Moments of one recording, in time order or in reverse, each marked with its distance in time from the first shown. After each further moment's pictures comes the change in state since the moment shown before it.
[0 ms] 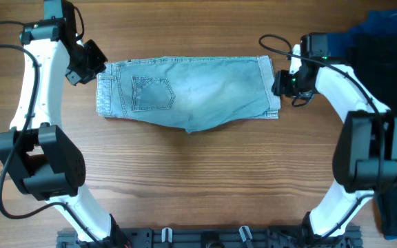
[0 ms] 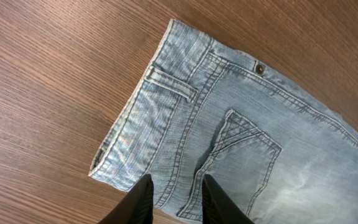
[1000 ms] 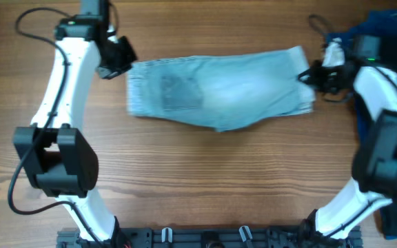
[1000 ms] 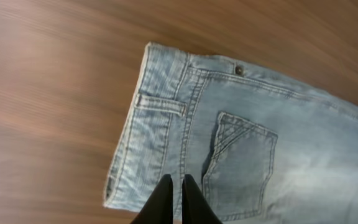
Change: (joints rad) left arm -0.201 0.000 -0.001 0.085 0.059 0.014; right arm -0.296 -0.053 0.031 0.029 -0.401 -0.044
